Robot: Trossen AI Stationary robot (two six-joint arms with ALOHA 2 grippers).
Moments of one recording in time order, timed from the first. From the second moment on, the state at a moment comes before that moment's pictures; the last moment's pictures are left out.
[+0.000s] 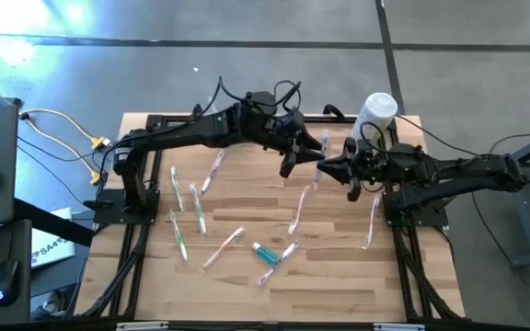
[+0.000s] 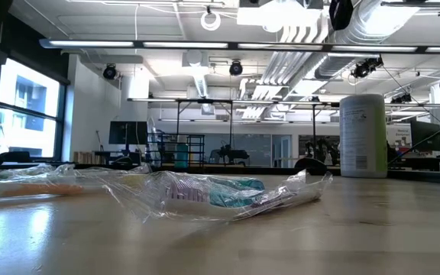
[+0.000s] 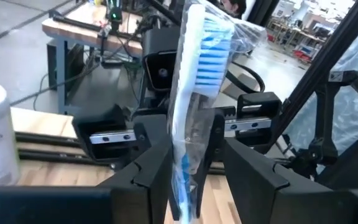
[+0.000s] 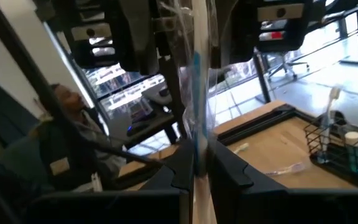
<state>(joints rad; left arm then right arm) 0.16 1.83 1.95 -0.23 0.38 -0.24 0.01 0.83 0.69 0.18 0.10 0.41</state>
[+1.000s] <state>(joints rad) 0.13 1.84 1.95 -0.28 0.34 -0.24 0.01 0.81 0.69 0.07 -0.03 0.38</state>
